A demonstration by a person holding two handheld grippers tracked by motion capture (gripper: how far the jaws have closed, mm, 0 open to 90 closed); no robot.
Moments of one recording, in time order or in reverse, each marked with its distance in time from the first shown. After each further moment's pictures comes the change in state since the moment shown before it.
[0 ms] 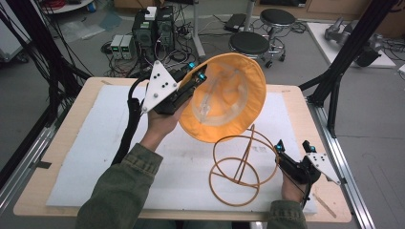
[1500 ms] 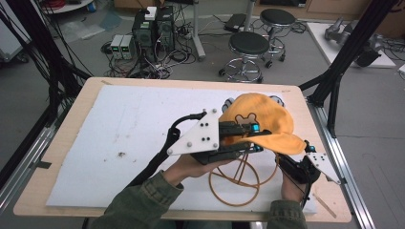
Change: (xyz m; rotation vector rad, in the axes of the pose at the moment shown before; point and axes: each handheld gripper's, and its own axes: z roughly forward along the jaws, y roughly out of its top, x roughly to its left) left arm -0.107 0.020 0.002 -0.115 -0.670 -0.098; right arm 0.000 0.000 0.001 -0.004 0.005 0.005
